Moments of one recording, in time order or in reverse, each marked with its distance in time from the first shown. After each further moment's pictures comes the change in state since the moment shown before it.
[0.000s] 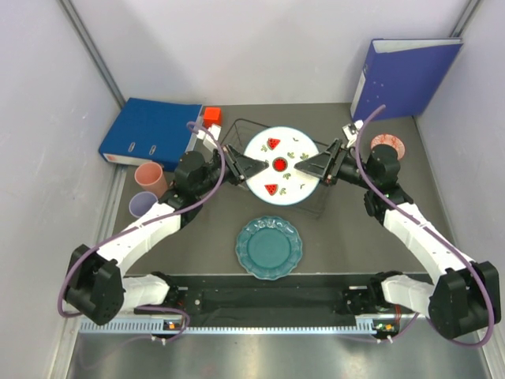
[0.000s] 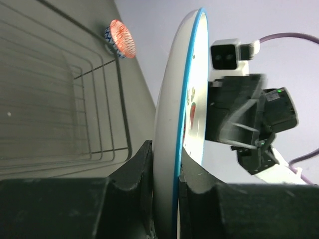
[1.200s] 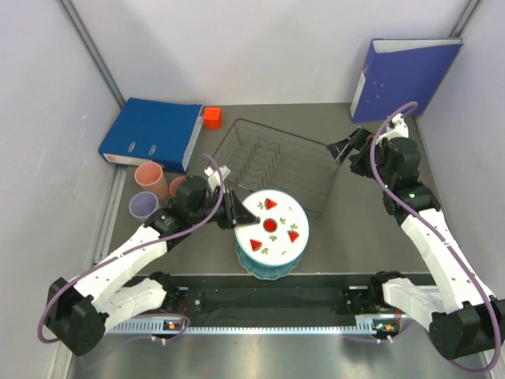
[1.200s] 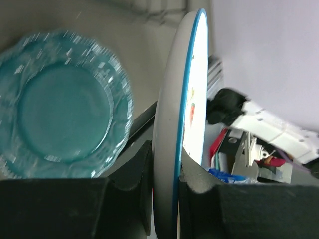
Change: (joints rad) left arm -0.071 -0.243 -0.101 -0.567 0.119 0.142; right arm -0.073 -0.139 0.194 -0.550 0.650 -0.432
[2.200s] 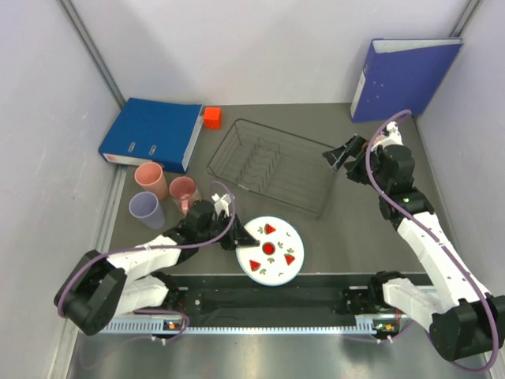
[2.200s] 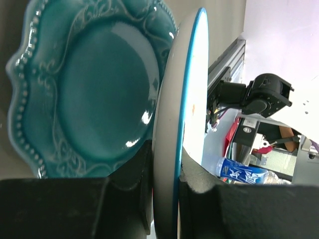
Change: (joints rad) left arm -0.007 0.156 -0.383 0.411 0.076 -0.041; right arm 0.000 -0.008 -0.104 0.082 -0.045 0.034
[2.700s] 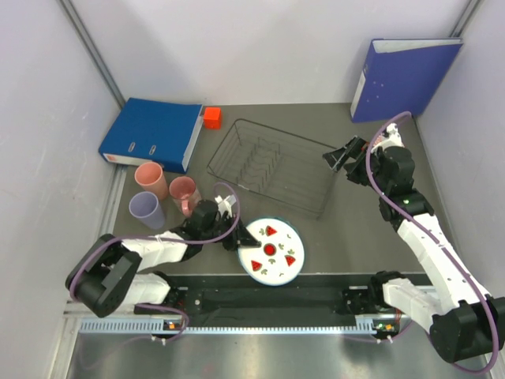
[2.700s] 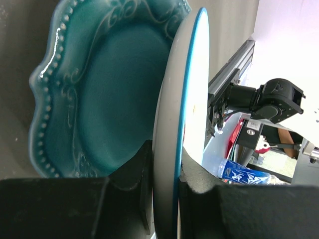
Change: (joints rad) left arm 0.000 0.146 -0.004 0.106 0.006 -0.006; right arm 0.000 -0.013 -0.018 0.005 -0.005 0.004
